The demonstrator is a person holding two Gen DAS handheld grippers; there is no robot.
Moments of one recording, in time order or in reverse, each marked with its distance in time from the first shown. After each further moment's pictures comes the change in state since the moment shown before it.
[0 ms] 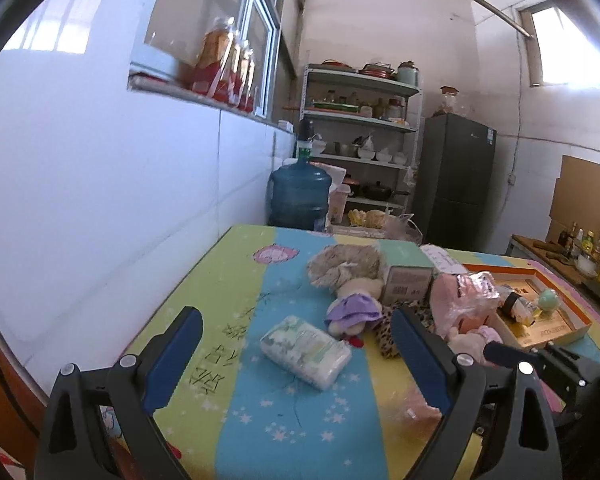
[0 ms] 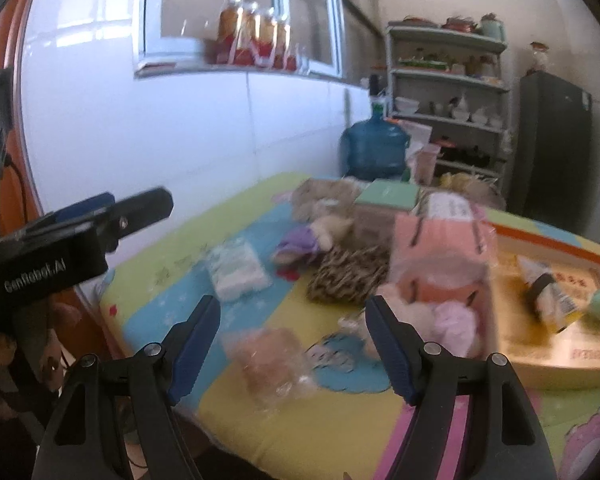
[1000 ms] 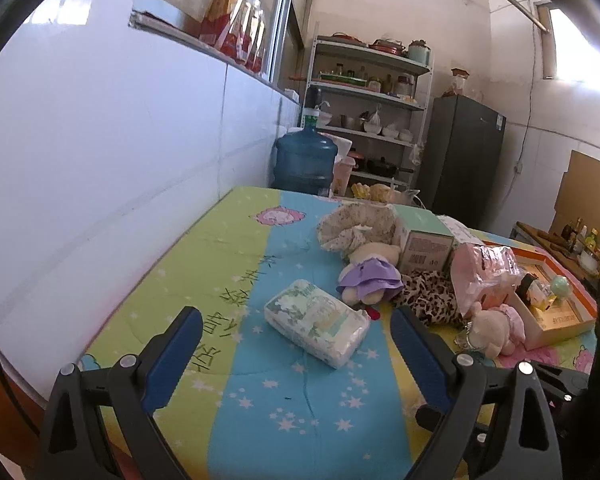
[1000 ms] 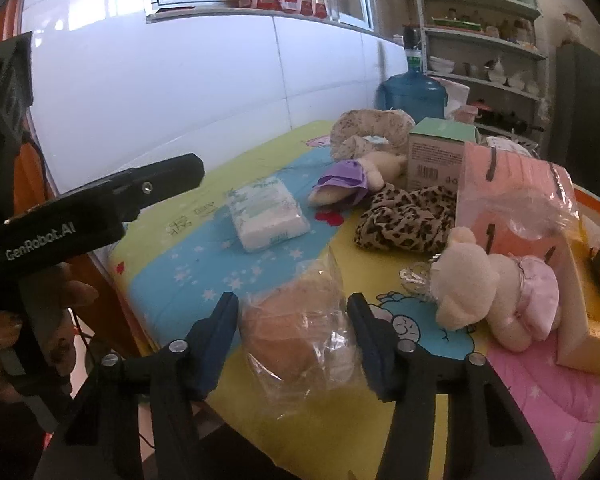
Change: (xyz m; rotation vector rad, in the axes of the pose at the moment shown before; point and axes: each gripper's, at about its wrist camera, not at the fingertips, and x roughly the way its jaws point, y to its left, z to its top) left arm 0.036 0.013 -0.019 -0.039 0.107 -0.009; right arm 0.042 0.004 -0.019 -0.006 0.132 0.126
